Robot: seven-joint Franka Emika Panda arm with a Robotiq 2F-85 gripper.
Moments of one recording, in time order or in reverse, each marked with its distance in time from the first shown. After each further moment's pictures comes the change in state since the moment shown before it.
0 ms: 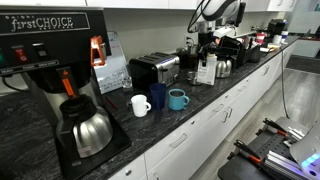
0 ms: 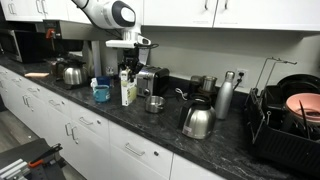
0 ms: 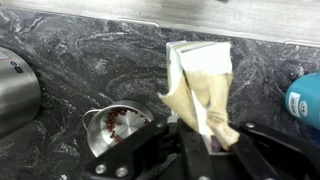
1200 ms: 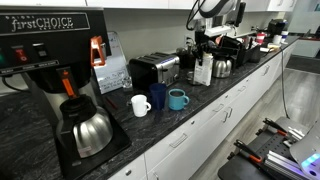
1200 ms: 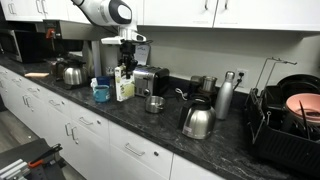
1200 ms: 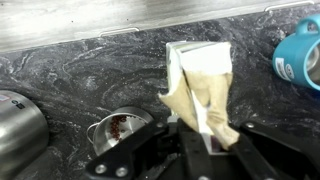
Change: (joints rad) arm 0.022 -0.003 0.023 0.025 0.021 -0.019 0.316
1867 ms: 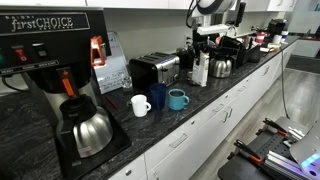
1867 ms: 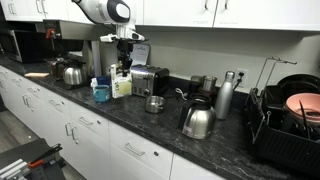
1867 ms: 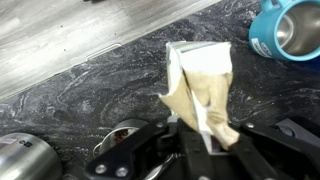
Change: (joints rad) arm 0.012 -0.001 0.010 0.017 0.049 -0.020 0.245
